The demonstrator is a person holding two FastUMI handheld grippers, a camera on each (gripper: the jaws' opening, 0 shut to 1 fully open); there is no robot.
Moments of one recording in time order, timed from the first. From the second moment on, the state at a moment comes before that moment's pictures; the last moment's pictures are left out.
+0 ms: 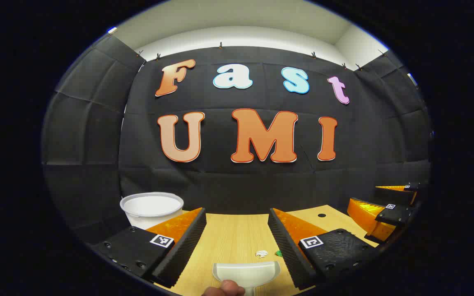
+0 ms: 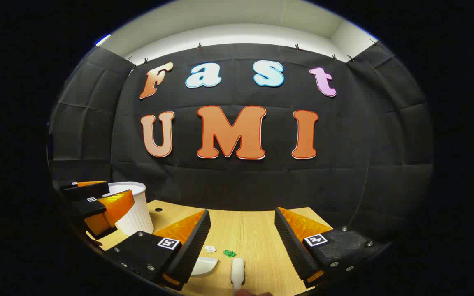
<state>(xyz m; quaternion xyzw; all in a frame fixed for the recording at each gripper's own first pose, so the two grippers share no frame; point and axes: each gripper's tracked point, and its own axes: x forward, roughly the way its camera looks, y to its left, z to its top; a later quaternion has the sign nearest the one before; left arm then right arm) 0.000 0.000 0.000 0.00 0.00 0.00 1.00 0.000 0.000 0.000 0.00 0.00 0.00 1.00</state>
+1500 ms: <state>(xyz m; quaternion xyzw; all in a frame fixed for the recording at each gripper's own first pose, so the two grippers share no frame) 0.017 0.034 0.013 0.00 -0.03 0.04 1.00 0.008 0.007 0.020 -0.01 -0.04 -0.02 1.00</state>
